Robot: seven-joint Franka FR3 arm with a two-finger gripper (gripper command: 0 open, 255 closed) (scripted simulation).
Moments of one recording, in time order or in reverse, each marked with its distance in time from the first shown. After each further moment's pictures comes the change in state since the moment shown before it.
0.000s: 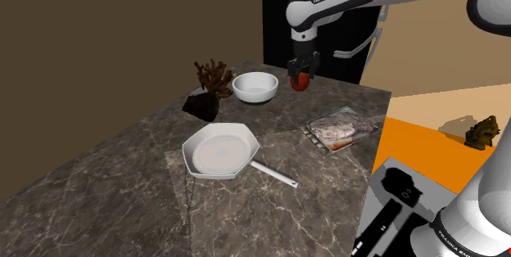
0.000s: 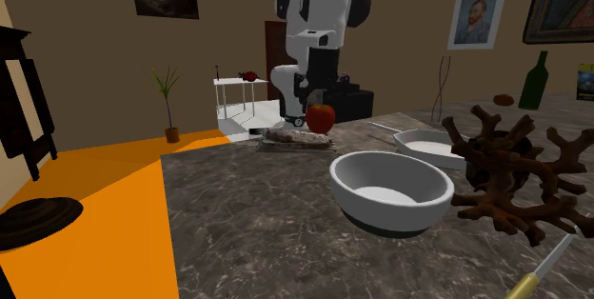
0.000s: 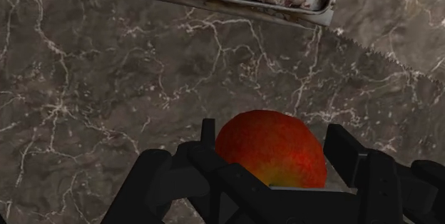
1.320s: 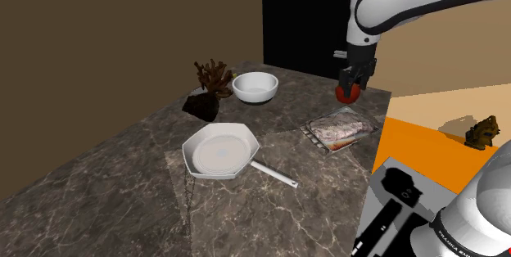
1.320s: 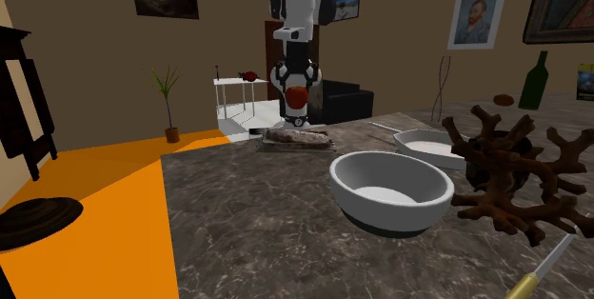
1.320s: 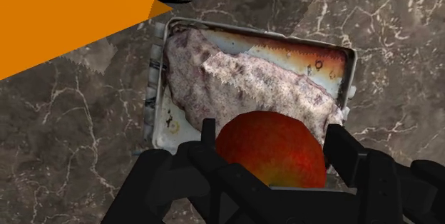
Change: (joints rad) arm -0.039 -0.612 -0.031 -0.618 -0.080 0.011 -0.031
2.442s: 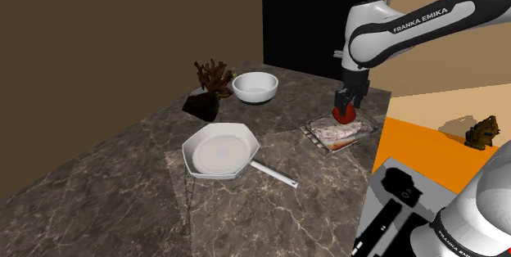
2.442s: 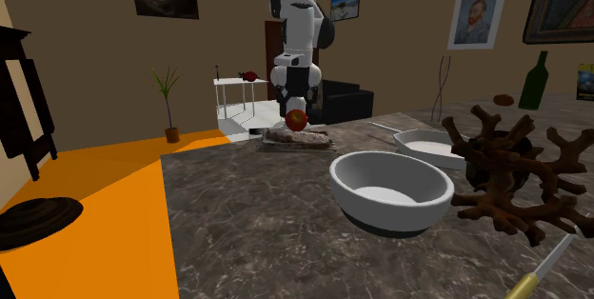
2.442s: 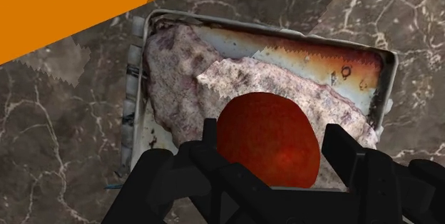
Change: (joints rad) arm -0.002 0.061 -0.011 -0.149 -0.007 0.221 0.008
